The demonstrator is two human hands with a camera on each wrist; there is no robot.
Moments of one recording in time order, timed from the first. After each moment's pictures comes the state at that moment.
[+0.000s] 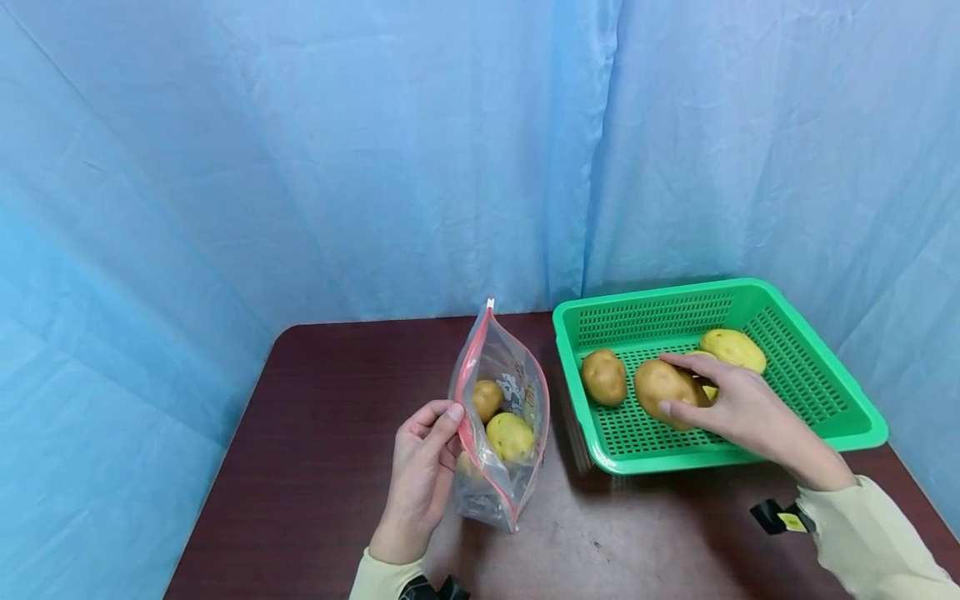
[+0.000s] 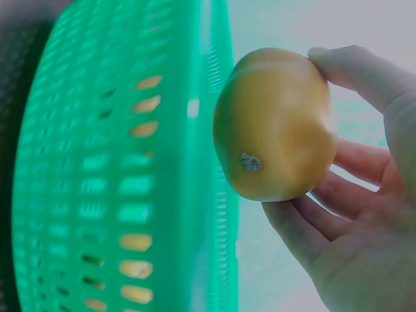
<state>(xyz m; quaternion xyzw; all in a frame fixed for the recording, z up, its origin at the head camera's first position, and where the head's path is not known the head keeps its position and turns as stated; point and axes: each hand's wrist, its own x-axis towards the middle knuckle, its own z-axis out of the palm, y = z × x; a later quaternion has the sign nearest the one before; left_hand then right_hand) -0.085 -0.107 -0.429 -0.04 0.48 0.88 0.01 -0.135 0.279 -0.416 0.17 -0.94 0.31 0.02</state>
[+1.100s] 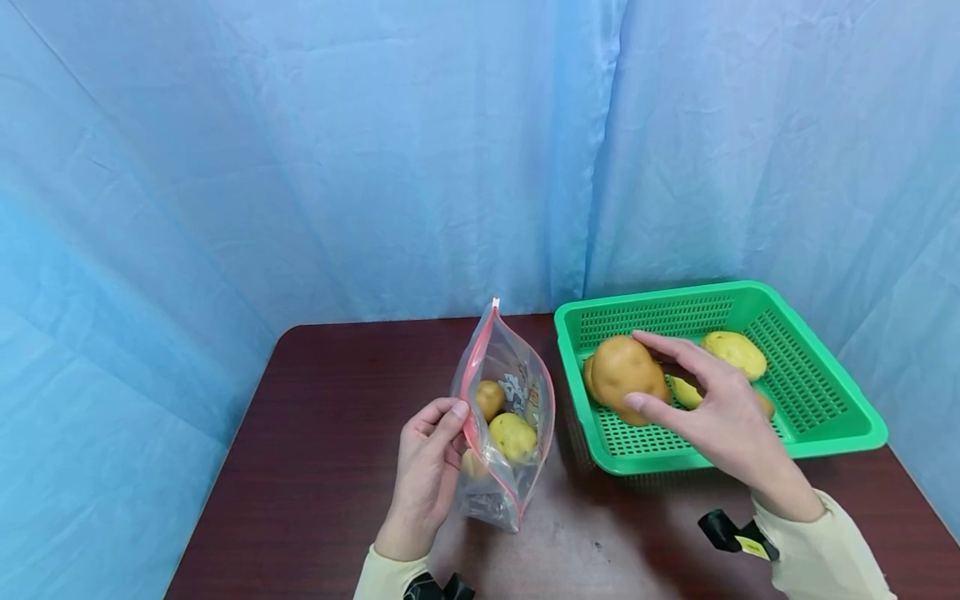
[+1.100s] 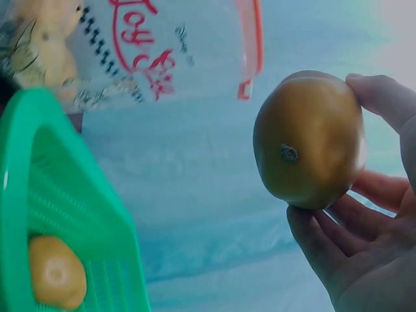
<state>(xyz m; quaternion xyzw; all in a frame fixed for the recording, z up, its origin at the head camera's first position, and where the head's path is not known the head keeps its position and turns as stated) -0.088 -0.100 -0.427 -0.03 0.47 0.88 0.00 -0.103 0.211 -0.369 0.18 -0.85 0.47 0.13</state>
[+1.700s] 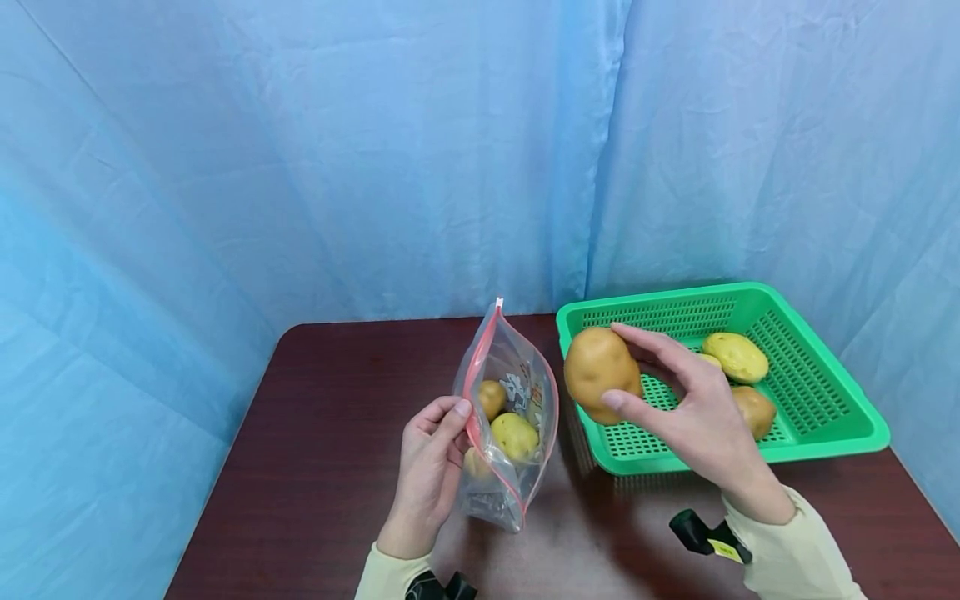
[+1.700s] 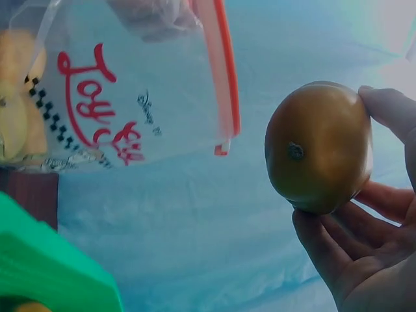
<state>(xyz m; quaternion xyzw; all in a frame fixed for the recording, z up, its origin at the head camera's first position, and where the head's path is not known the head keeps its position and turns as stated) -0.089 -0.101 -0.426 -0.04 0.48 0.88 0.01 -0.099 0.179 -0.356 0.24 -0.80 0.53 0.16</state>
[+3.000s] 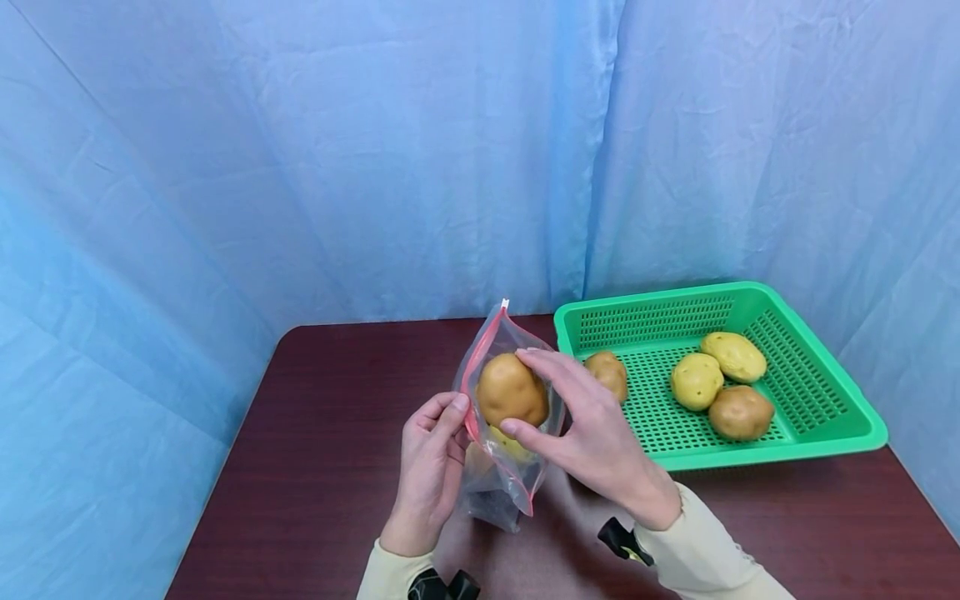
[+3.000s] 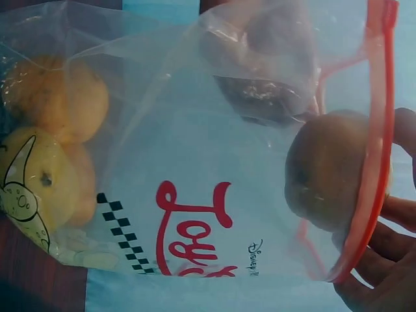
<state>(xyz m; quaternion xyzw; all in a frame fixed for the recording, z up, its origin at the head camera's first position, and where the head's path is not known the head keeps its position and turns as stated) -0.092 -0.096 -0.425 -0.03 0.45 0.89 -0.02 -0.107 0.101 -0.387 0.32 -0.81 0.43 0.23</state>
